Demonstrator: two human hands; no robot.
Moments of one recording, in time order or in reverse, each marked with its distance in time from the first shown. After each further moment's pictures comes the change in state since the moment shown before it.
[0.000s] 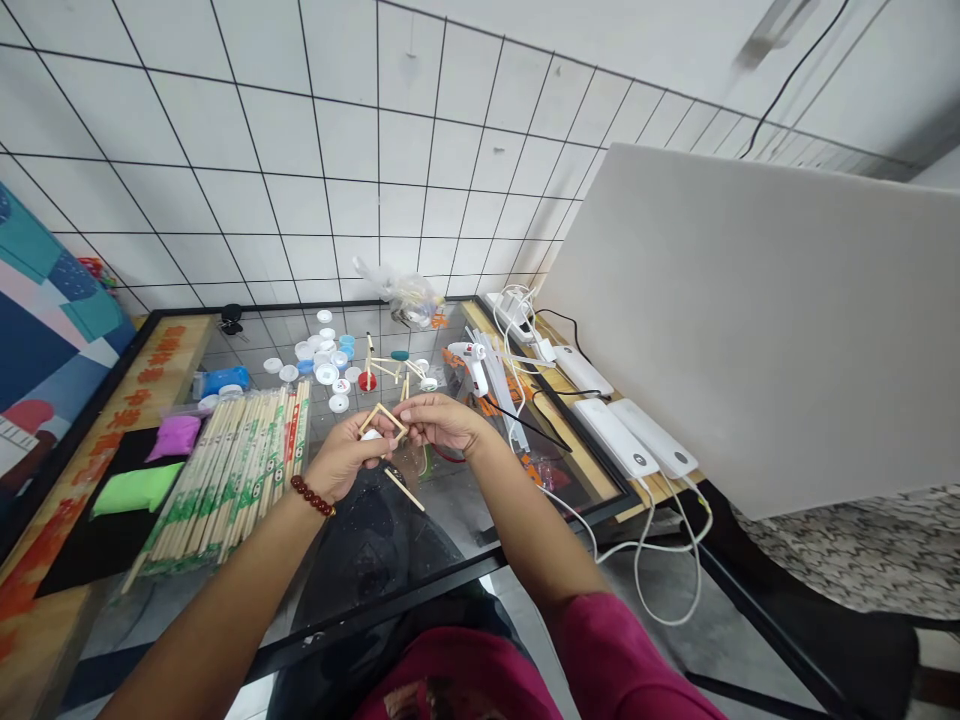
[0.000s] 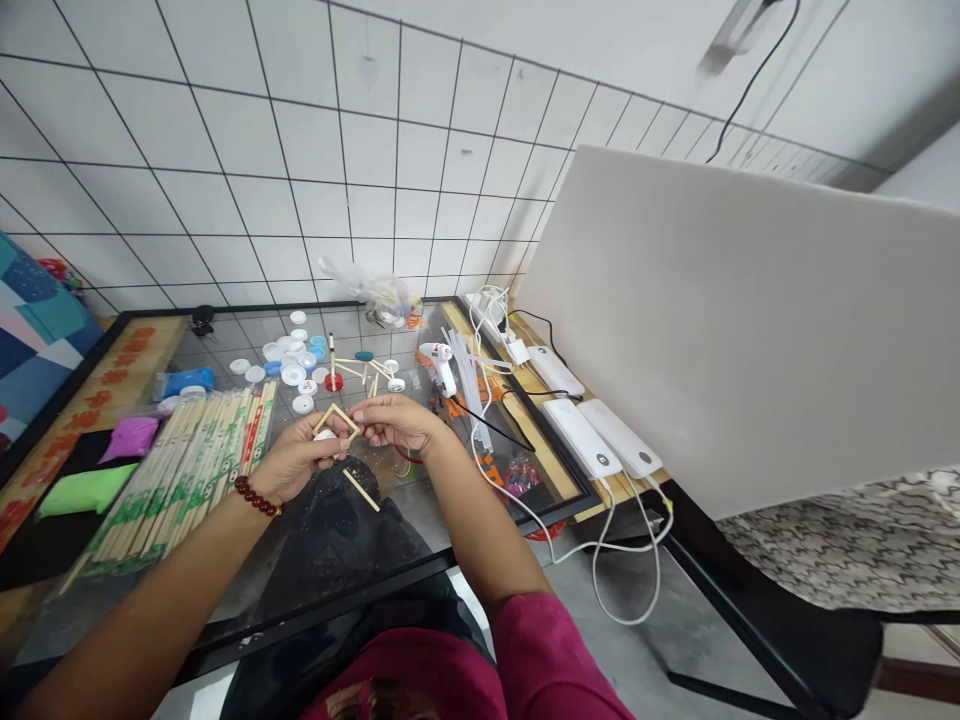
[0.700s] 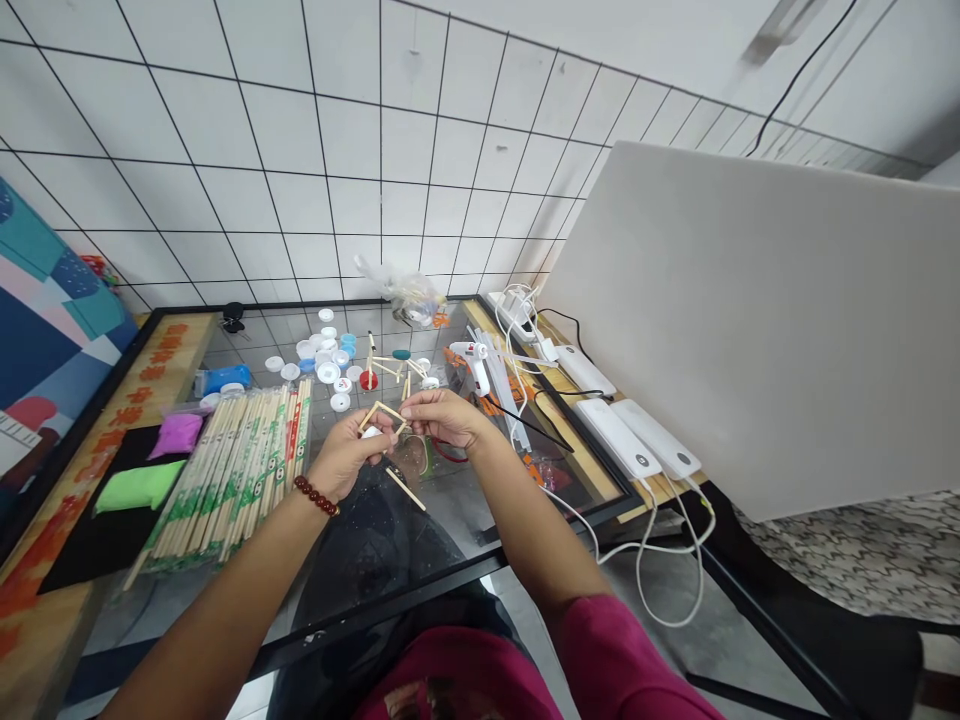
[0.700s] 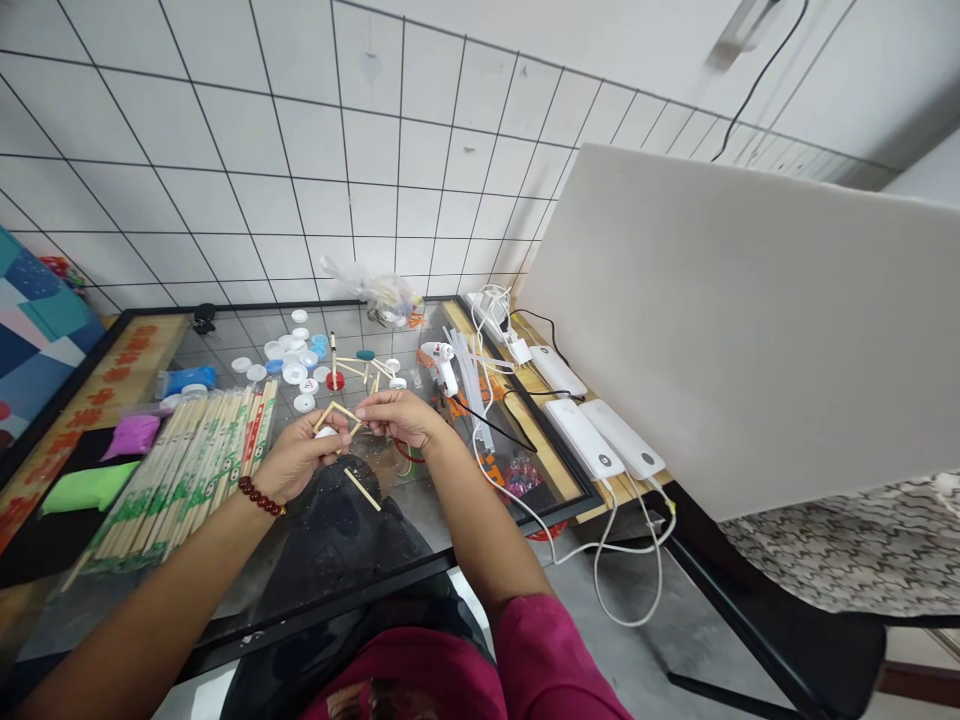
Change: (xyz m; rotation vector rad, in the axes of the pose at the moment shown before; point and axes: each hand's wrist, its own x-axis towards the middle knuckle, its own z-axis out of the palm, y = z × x) left_hand 0.000 -0.001 0.004 -0.002 0.103 0.002; right_hand 0.004 0.002 -0.002 -0.031 0.122 -0.081
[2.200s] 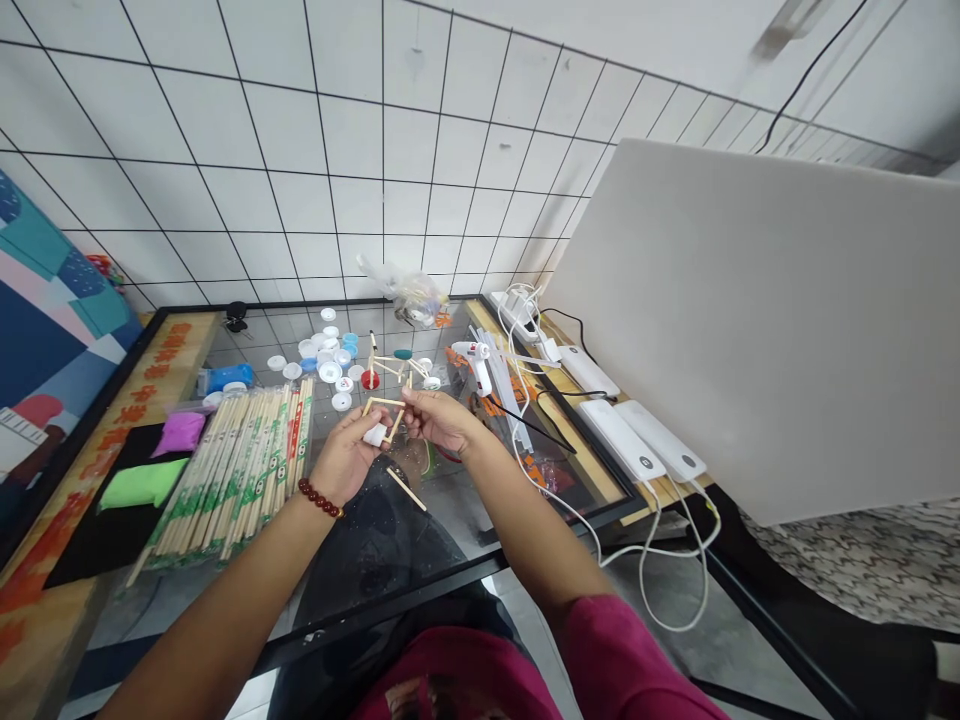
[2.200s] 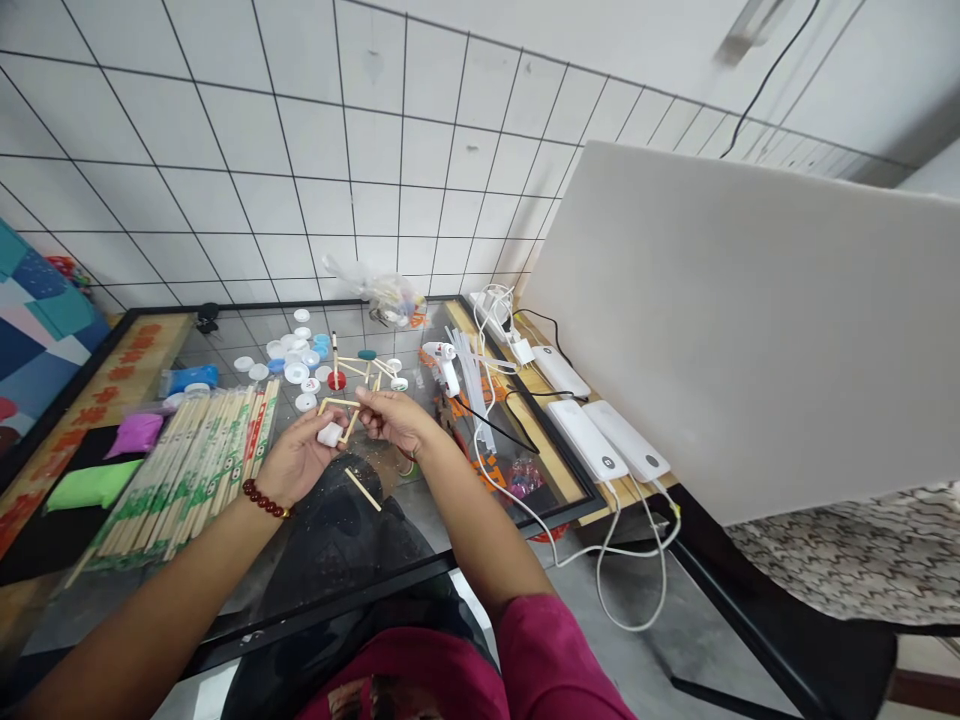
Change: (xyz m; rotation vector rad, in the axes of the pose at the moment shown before) left_hand 0.004 -0.008 0.002 -0.372 0.031 0.031; right_hand 0.006 0.003 0.014 0.112 0.066 0.017
